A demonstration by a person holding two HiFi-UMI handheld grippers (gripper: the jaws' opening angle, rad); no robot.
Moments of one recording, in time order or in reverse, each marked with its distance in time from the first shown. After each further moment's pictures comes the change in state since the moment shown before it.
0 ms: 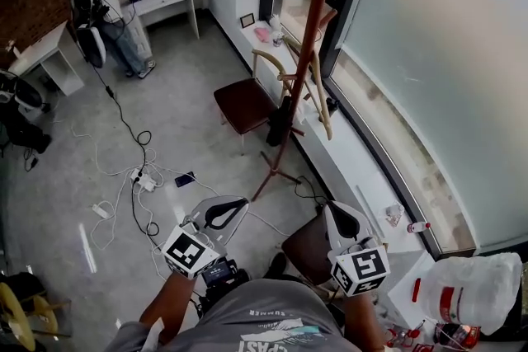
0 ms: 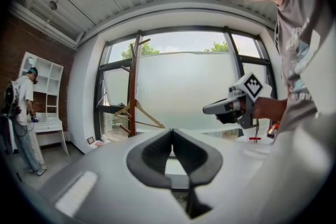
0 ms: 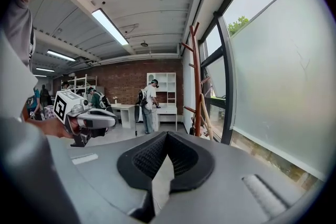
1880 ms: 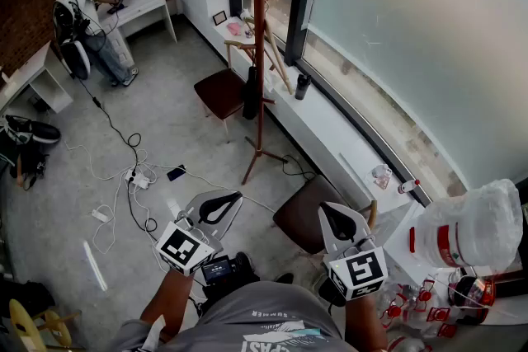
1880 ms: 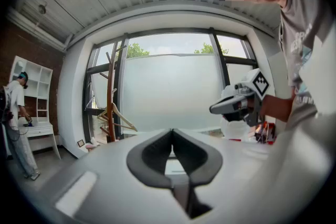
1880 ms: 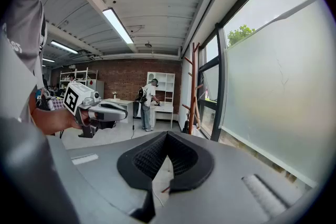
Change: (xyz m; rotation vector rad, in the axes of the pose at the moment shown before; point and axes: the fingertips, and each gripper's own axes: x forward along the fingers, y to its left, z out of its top) left arm -0.046 -0.149 0.014 0.055 -0.014 -0.083; right arm -0.180 0.042 -0.039 -0.067 0.007 -0.064
